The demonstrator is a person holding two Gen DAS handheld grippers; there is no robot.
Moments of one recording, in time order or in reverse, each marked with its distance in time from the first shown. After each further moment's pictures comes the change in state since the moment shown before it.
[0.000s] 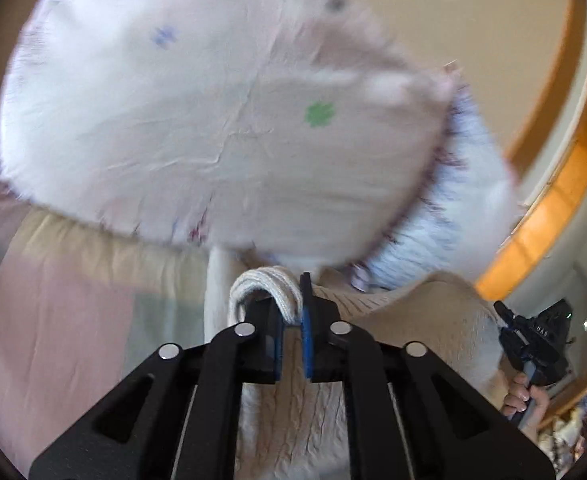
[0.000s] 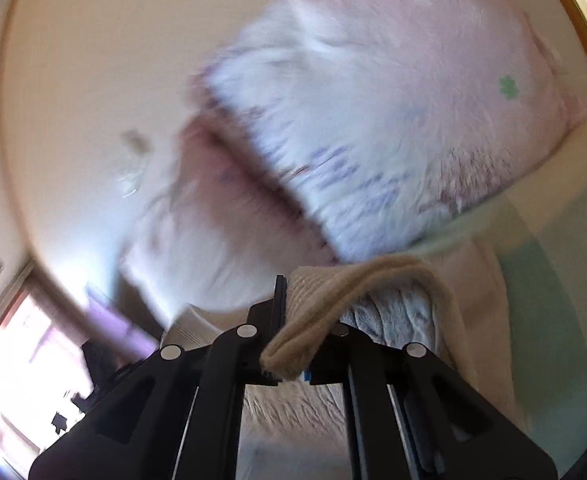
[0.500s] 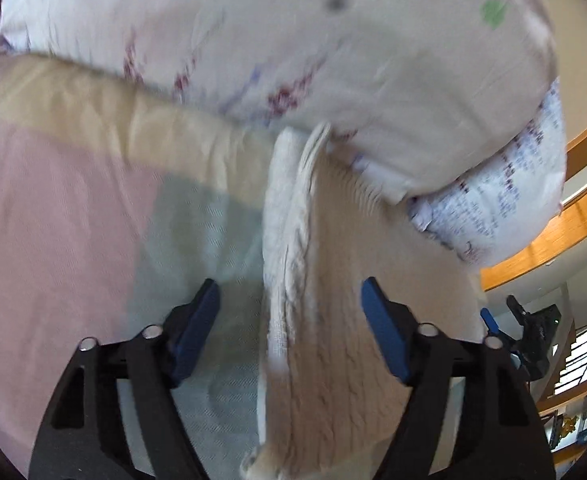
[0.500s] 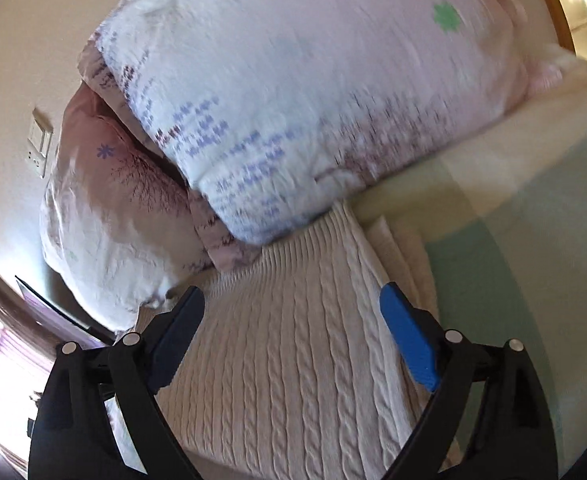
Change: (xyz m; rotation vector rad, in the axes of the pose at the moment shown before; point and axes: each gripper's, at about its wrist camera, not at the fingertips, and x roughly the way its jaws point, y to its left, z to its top) left arm 0.052 0.064 -0.050 -0.195 0.259 -0.025; right arm 0.009 -0.055 -0.013 0.018 0.117 -0.138
